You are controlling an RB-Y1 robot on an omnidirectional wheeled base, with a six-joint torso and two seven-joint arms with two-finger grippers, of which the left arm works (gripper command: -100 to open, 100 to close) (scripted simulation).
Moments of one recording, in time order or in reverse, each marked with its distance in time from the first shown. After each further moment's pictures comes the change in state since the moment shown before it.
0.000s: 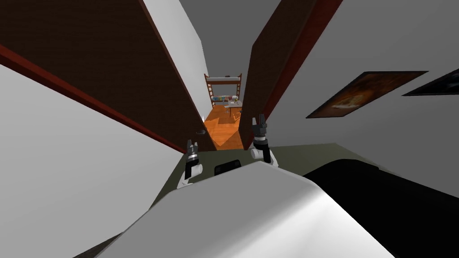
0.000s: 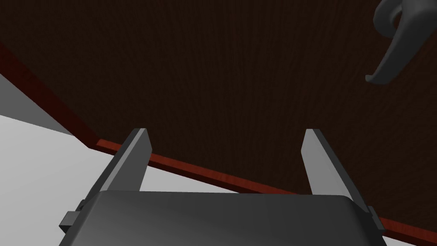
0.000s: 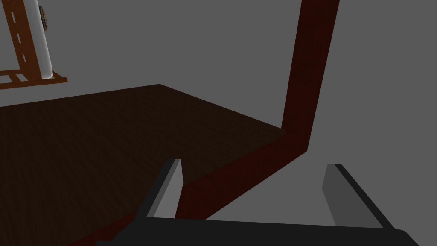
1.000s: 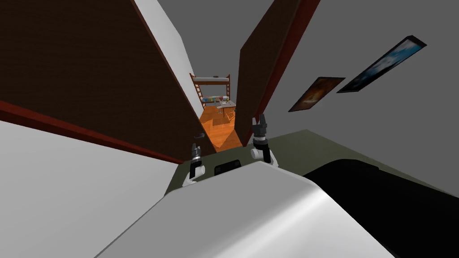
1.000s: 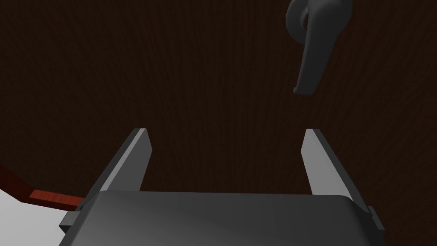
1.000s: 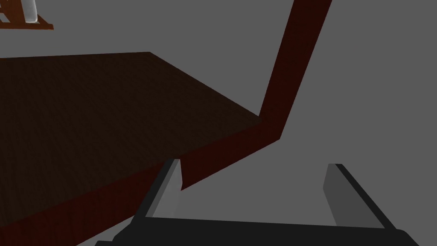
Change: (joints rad) arm -0.084 -0.019 0.029 0.290 -0.004 -0.063 -0.042
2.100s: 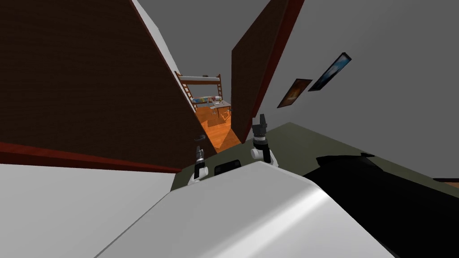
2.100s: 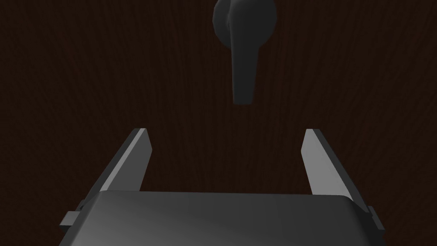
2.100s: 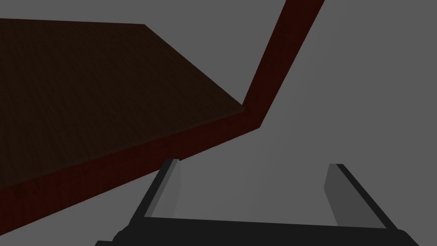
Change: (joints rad) arm -0.067 -0.040 0.022 0.236 -0.005 -0.055 -0.040
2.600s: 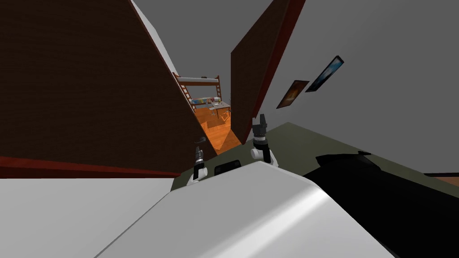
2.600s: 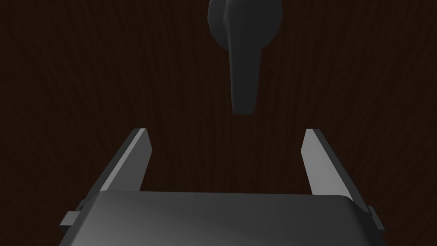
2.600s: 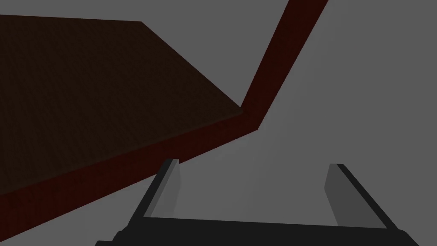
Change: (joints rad) arm -0.011 0.019 0.007 0.041 0.002 -0.020 -0.002
